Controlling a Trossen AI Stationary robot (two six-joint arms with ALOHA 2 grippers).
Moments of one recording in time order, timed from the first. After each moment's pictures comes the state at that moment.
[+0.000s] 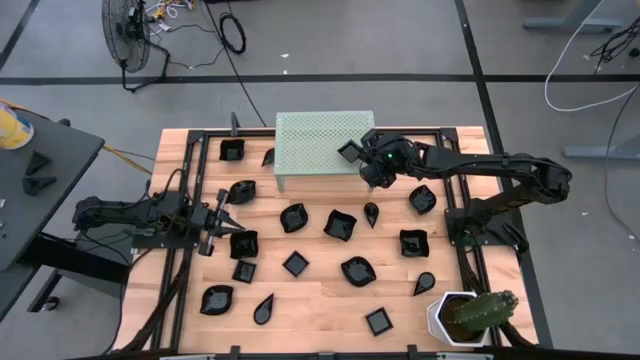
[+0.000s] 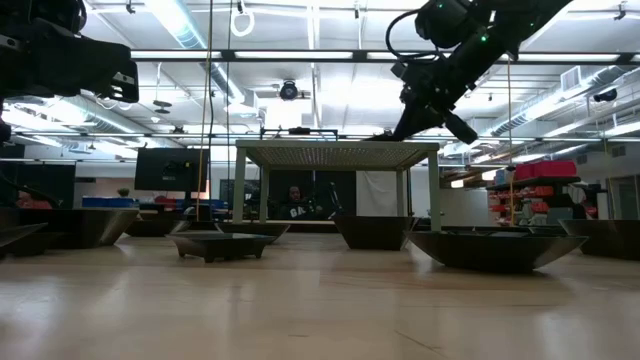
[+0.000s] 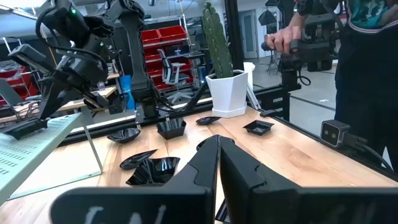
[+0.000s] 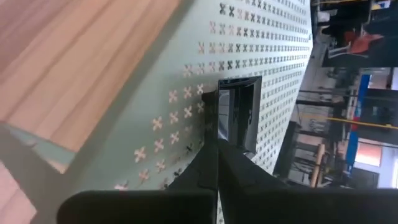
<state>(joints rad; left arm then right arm) -0.08 0.01 0.01 0.08 0.16 0.14 -0.34 1.32 0.88 -0.23 0.26 -1.27</state>
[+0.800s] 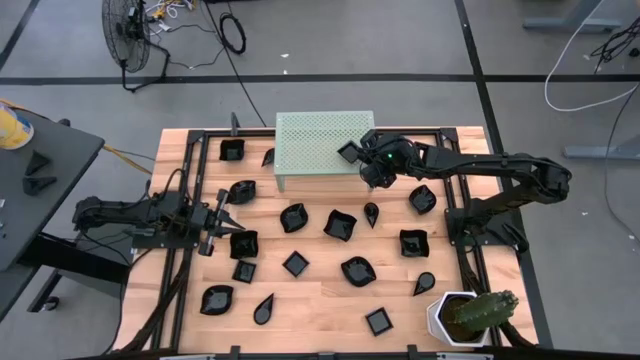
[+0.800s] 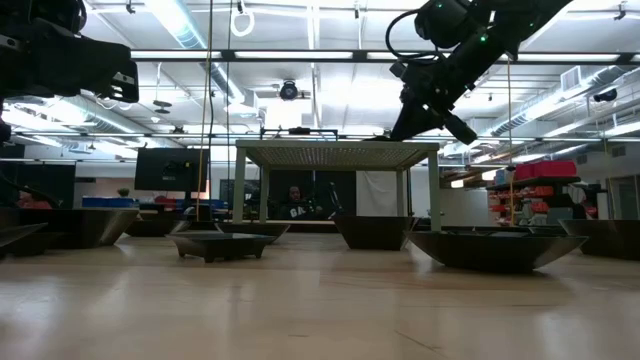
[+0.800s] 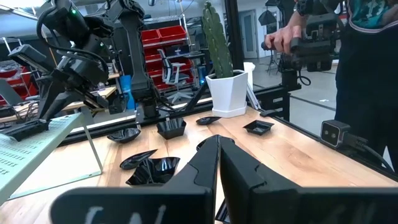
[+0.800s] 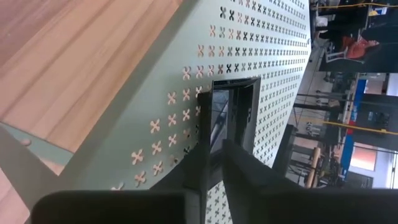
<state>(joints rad) -0.08 0.01 0.01 0.08 0.17 0.14 -0.34 1.33 0.88 -0.22 0.25 -1.30</state>
